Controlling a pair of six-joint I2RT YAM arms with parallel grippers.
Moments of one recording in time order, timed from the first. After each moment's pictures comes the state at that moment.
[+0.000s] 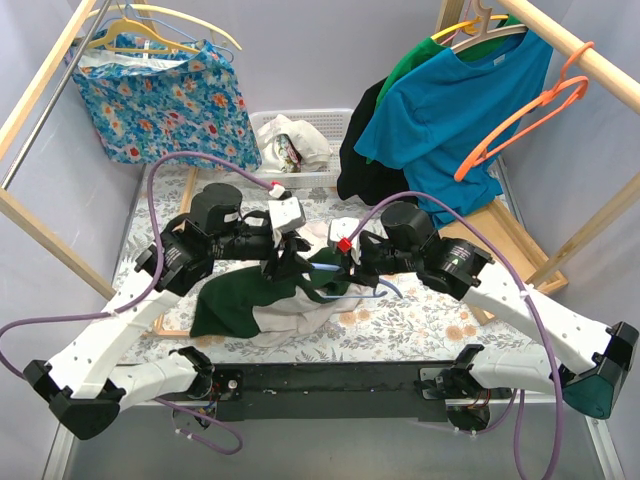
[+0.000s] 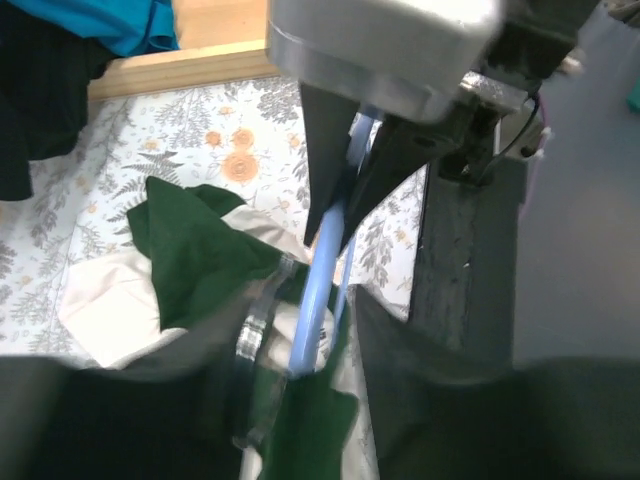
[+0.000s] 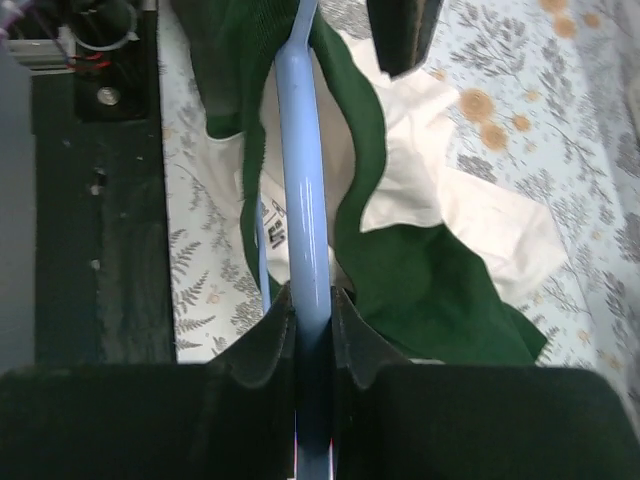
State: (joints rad) left arm -0.70 1.05 1.28 -0.68 0.63 0.24; right arm 0.92 1.12 1.10 -0.52 -0.47 -0.36
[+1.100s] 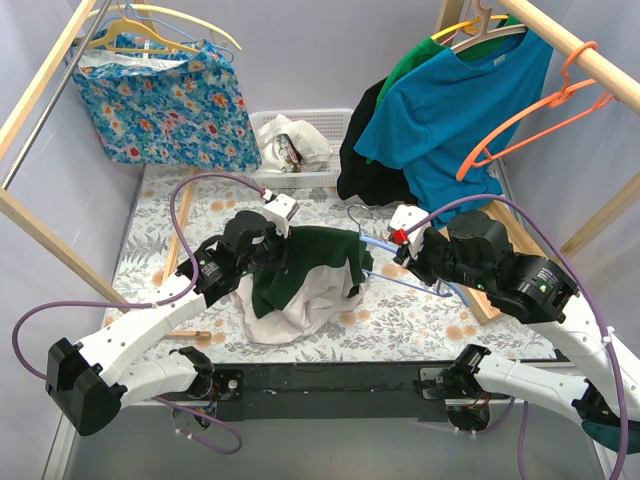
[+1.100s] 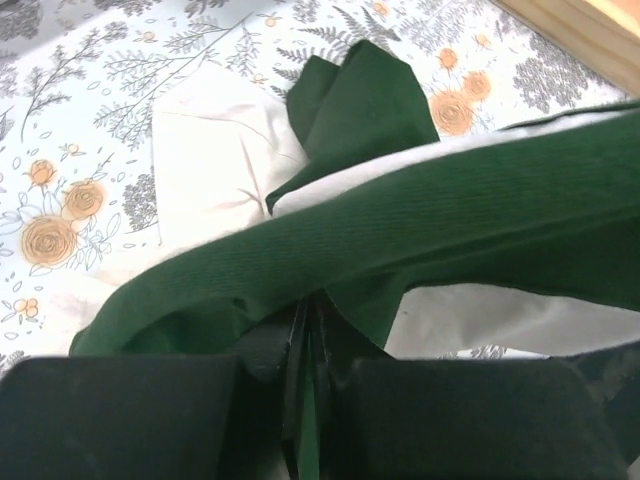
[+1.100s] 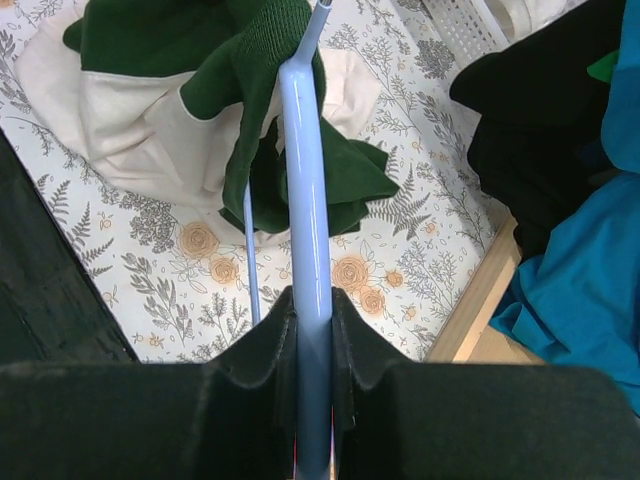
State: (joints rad) left arm -0.71 1.06 0.88 -0.34 0.02 -0.19; right arm 0.89 0.86 1.25 -0.91 -0.03 -0.31
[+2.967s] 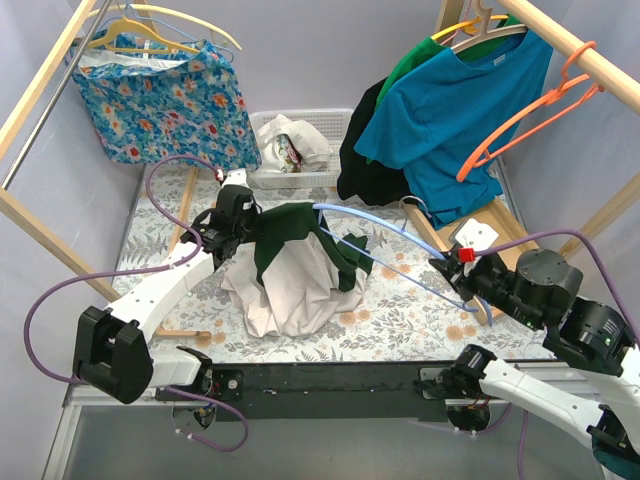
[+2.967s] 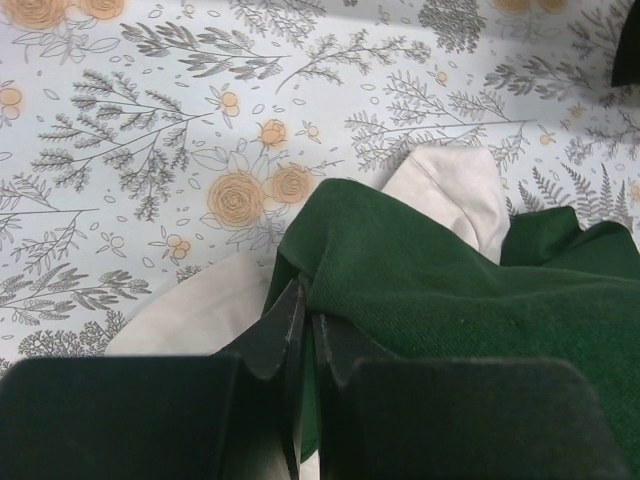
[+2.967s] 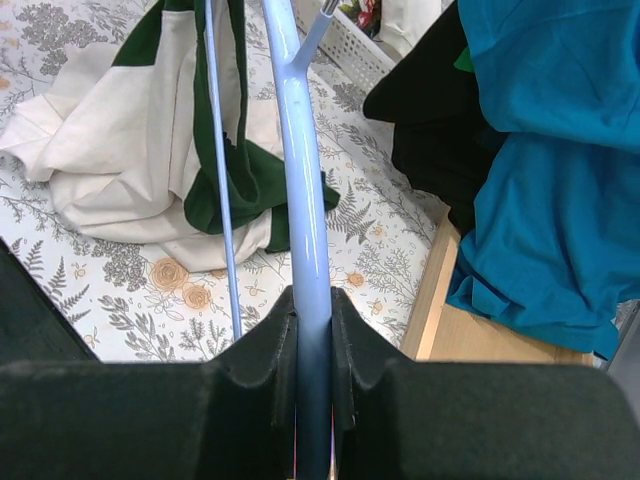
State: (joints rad) left arm -0.44 1.28 0.96 -0.35 -0.23 -0.47; right arm 0.89 0.57 1.16 -0.88 0.12 -0.24
